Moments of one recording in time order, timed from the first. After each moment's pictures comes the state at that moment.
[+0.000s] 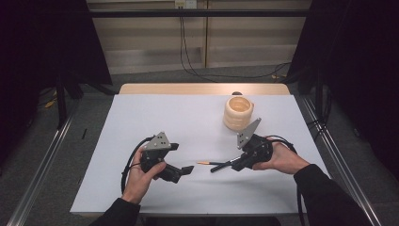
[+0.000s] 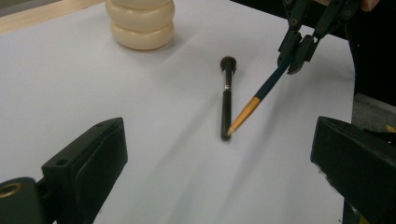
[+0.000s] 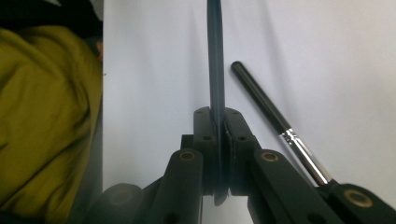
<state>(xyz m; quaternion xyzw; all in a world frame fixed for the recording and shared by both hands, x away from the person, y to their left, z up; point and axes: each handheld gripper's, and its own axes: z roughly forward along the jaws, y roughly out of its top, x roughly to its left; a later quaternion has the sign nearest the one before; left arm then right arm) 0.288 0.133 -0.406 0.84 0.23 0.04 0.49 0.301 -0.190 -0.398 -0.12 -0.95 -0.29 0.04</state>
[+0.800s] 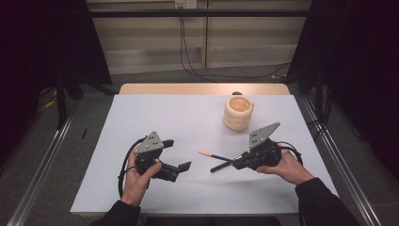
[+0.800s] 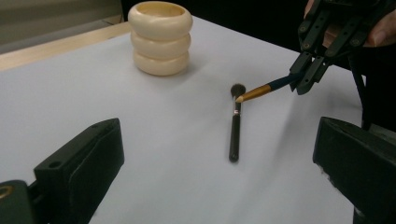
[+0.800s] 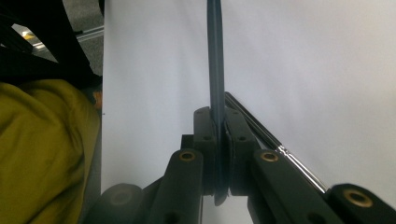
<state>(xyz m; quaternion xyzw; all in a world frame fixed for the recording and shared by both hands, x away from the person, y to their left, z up) 0.279 0.140 -0.400 0.80 0.25 0.08 0.54 0.286 -0.213 -0.402 -0.17 -0.90 -0.39 0.00</state>
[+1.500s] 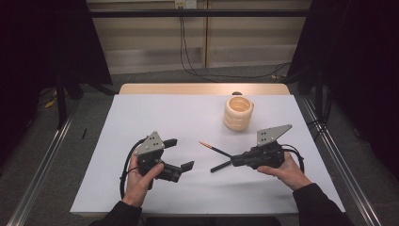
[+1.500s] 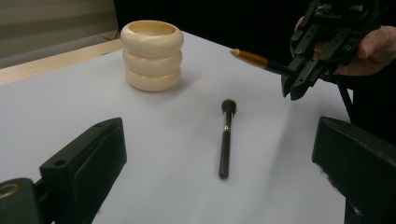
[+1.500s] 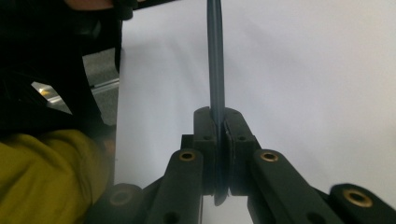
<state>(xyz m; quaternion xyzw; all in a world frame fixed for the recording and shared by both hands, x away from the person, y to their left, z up) 0.276 0.133 -0.398 0.79 0.24 0.07 0.56 0.279 -0.220 -0.404 -0.19 -0.85 -0.50 0.00</state>
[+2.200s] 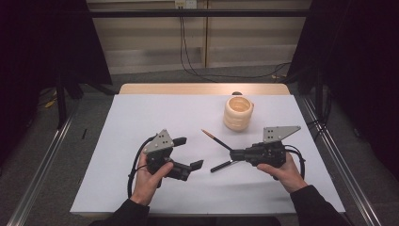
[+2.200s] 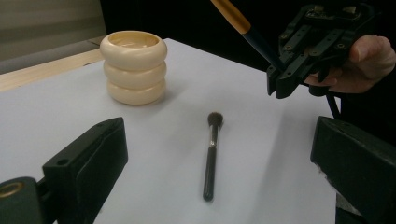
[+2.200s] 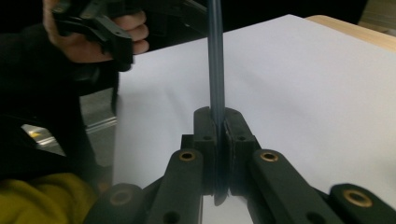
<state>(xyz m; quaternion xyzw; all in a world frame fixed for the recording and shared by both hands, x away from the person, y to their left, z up) 0.277 0.108 -0.391 0.79 0.23 0.07 0.57 0.273 -0.222 -0.399 -0.21 -0.80 -0.56 -0.03</state>
